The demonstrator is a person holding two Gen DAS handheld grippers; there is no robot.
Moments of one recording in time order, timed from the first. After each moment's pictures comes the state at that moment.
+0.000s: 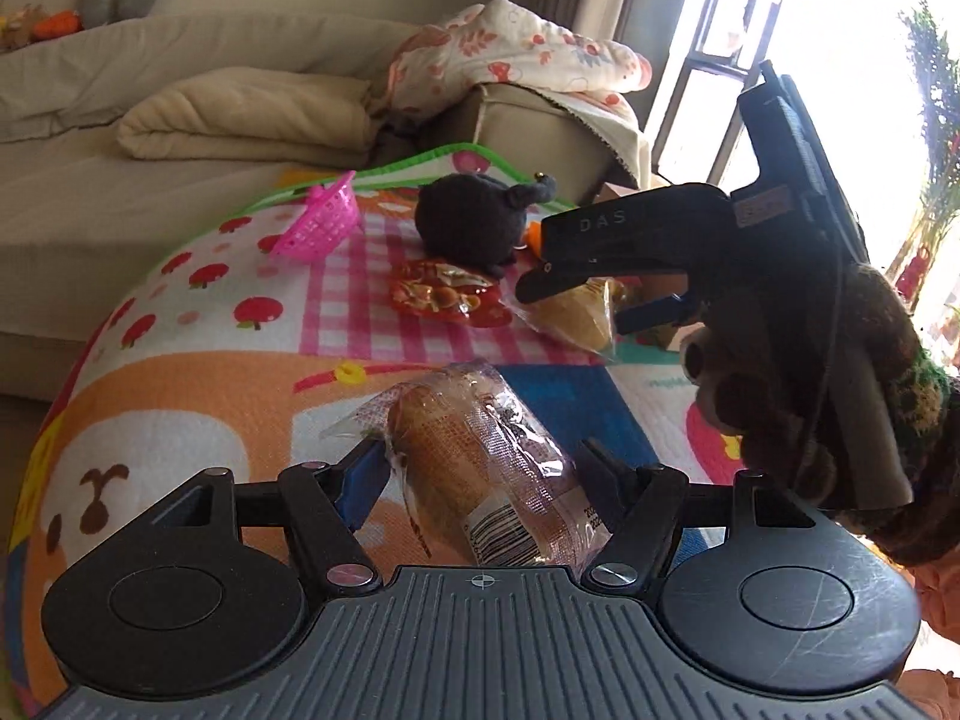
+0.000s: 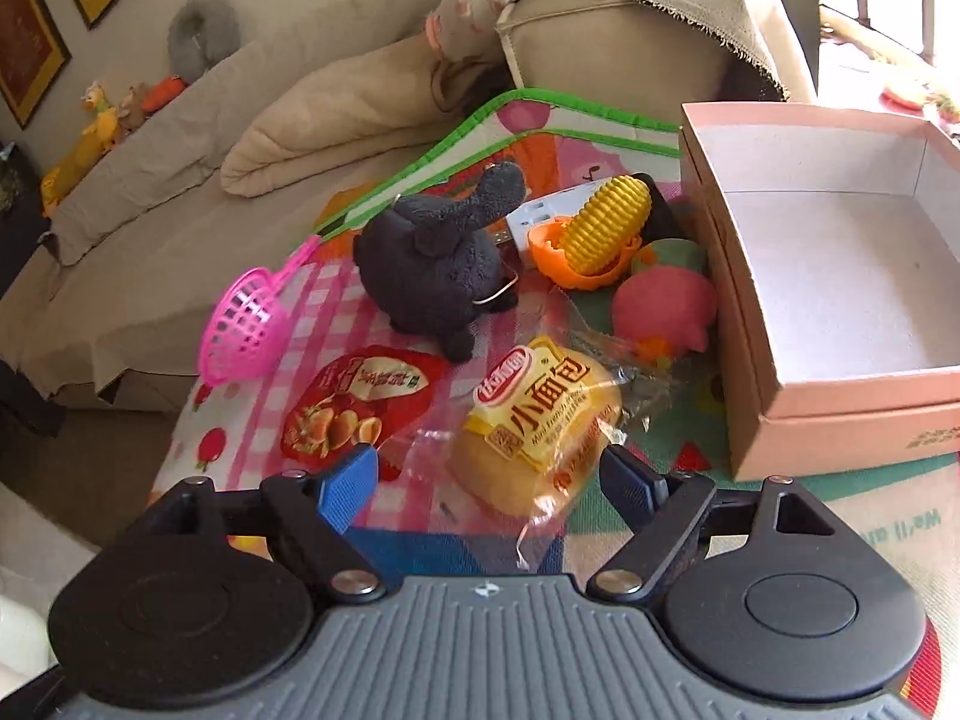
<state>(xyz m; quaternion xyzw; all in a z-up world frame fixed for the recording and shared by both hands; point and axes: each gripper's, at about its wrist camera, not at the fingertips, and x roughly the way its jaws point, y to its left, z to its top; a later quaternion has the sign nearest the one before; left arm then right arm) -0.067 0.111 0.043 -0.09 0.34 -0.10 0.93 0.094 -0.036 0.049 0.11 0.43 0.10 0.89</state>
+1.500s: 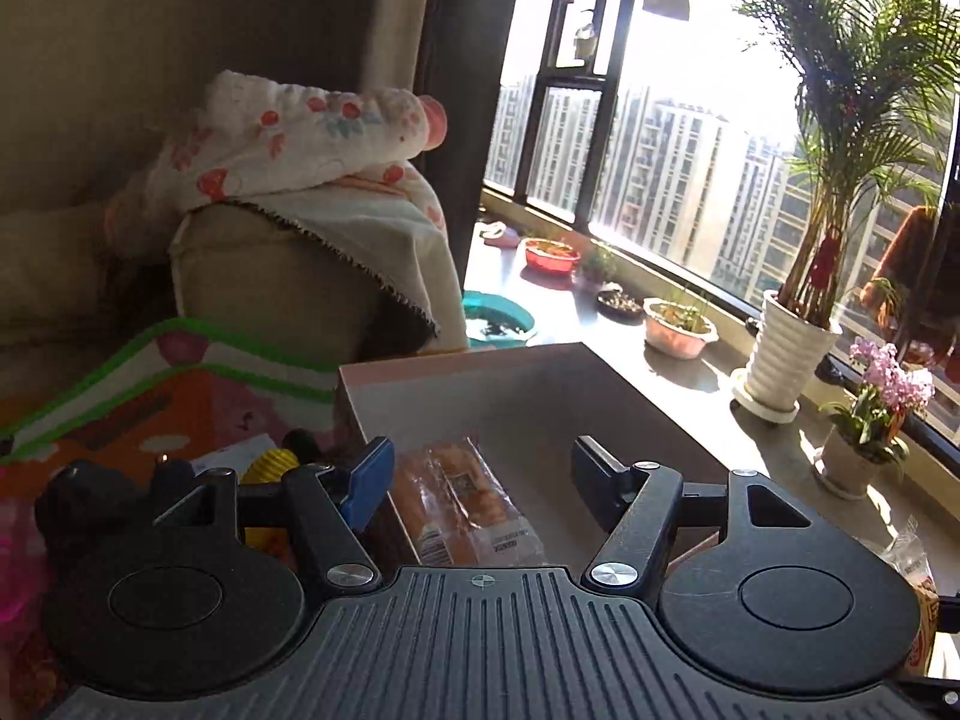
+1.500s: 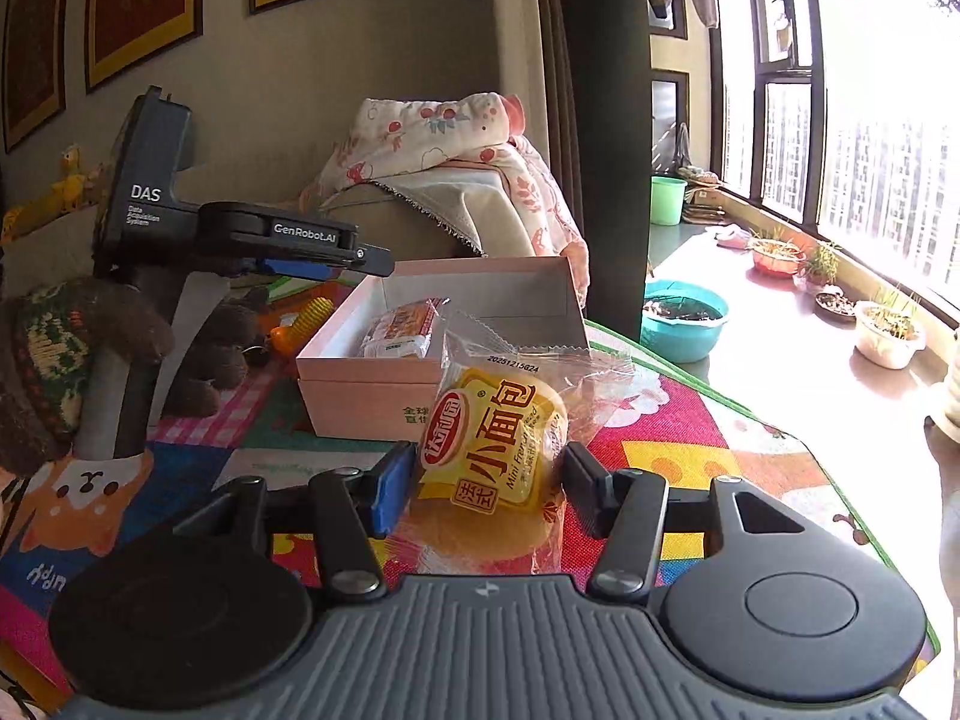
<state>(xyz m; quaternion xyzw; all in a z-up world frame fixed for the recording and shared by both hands) 0.102 -0.065 0.086 -0.02 0.26 -0.23 0.94 -0.110 -0.245 0.056 0.03 0.26 0.02 0.96</state>
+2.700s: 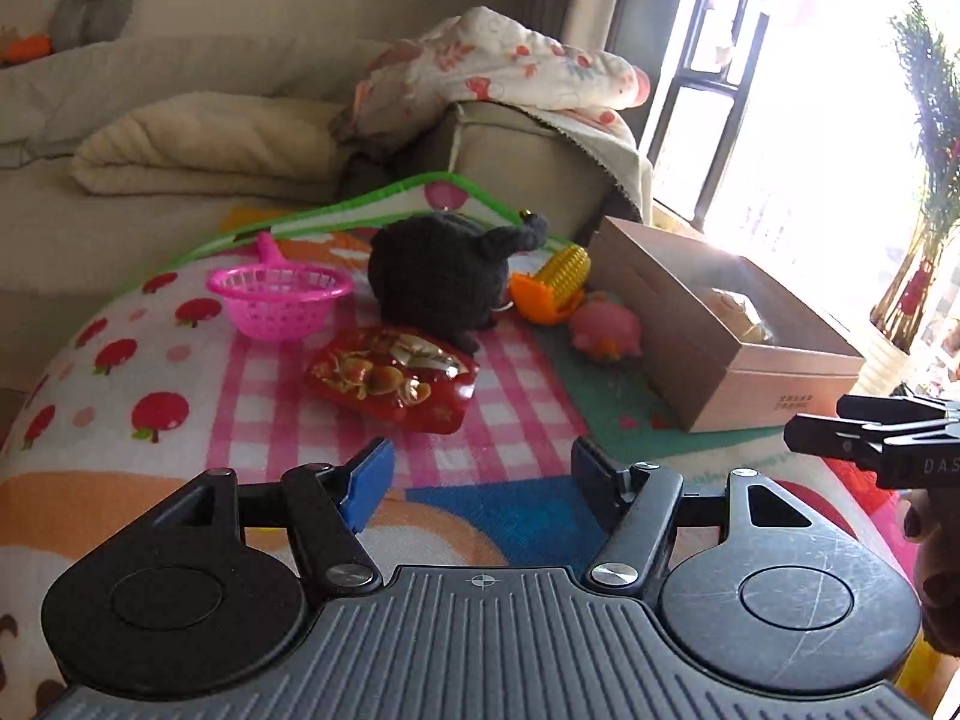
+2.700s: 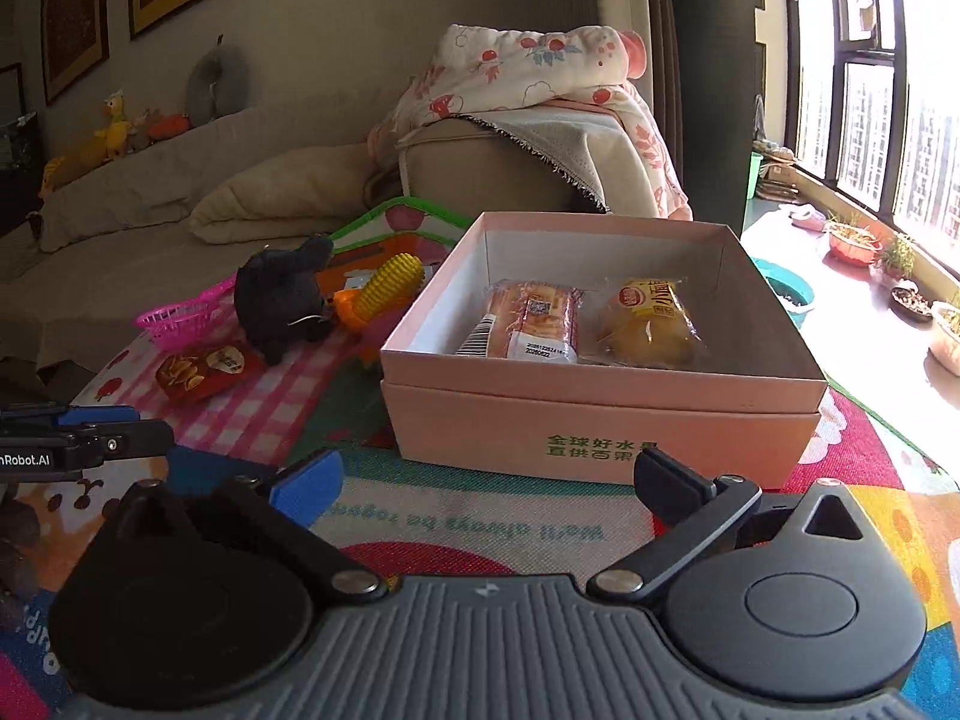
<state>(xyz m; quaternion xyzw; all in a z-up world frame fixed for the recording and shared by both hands) 0.009 0.084 0.030 -0.08 0.30 -0.10 0.95 -0.020 -0.173 0.013 0.02 0.30 0.09 0.95</state>
